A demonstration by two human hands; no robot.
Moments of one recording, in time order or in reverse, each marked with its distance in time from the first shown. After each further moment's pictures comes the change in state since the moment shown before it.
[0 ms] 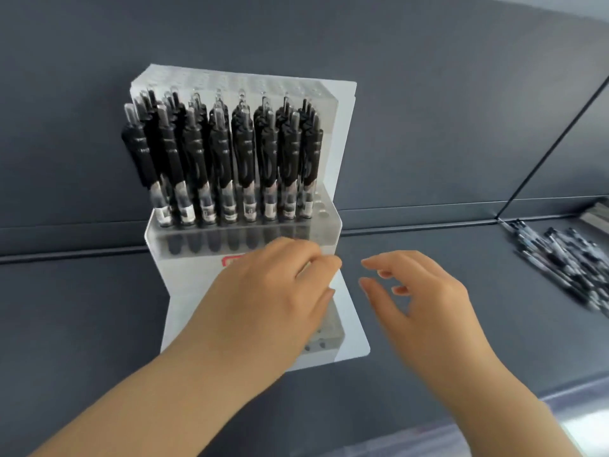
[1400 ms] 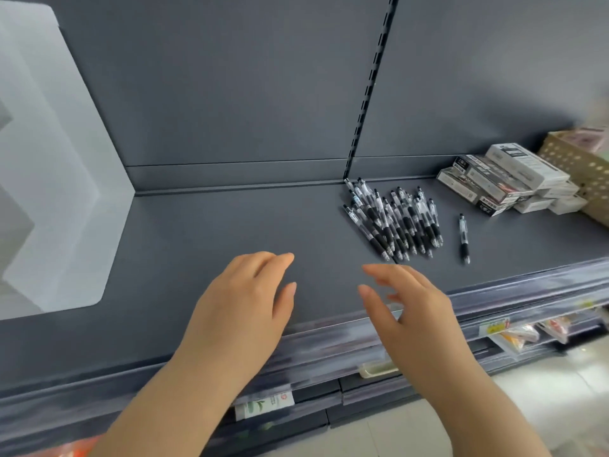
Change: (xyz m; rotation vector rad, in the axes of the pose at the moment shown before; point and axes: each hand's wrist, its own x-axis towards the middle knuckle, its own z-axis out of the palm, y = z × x) left_hand 0.097 0.280 0.167 -0.024 -0.065 -0.371; right_hand -0.087 0.261 -0.213 0.019 -0.139 0.241
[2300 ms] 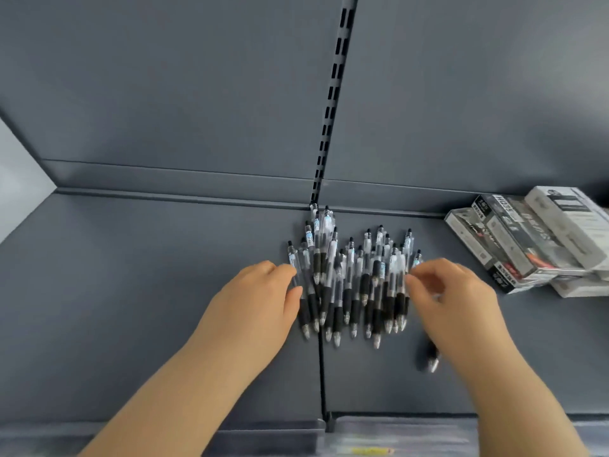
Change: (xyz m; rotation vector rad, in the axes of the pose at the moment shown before) left_hand 0.138 0.103 0.116 0.001 -0.254 -0.331; right_hand 0.183 0.175 -0.077 -0.090 -0.054 0.070
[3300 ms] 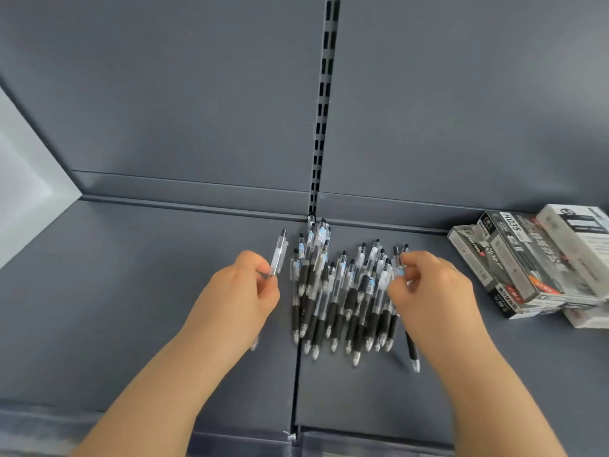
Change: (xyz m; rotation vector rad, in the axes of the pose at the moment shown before) left_hand 0.016 0.015 0.007 -0.207 0.099 -0.328; right_hand 0.034 0.002 -0.004 -0.035 -0.050 -0.103
